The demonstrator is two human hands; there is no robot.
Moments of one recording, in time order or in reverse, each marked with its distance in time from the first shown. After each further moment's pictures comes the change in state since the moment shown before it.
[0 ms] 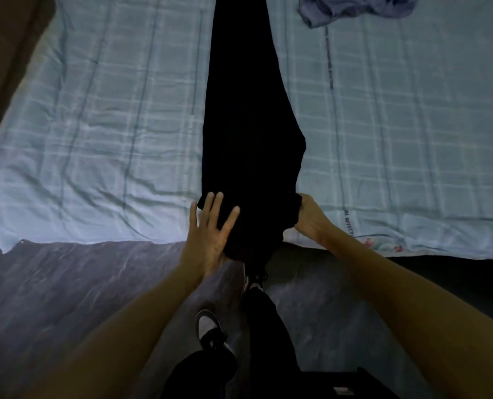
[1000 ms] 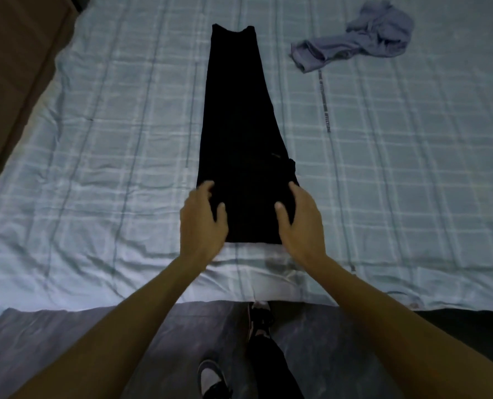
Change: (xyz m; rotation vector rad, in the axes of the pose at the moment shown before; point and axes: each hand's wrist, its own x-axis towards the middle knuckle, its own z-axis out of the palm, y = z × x) left_hand 0.145 -0.033 -0.054 -0.575 0.384 -0.481; right_hand 0.063 -0.041 -0.015 -0.360 0.655 -0.516
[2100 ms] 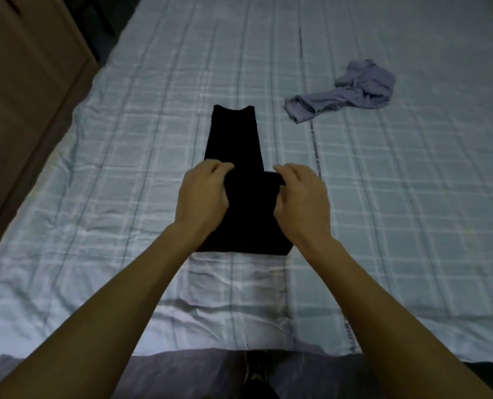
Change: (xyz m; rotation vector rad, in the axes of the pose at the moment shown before) left_hand 0.118 0.088 -0.047 0.340 -0.051 0.362; right_hand 0.103 -0.090 -0.070 -0.288 0.167 -0.345
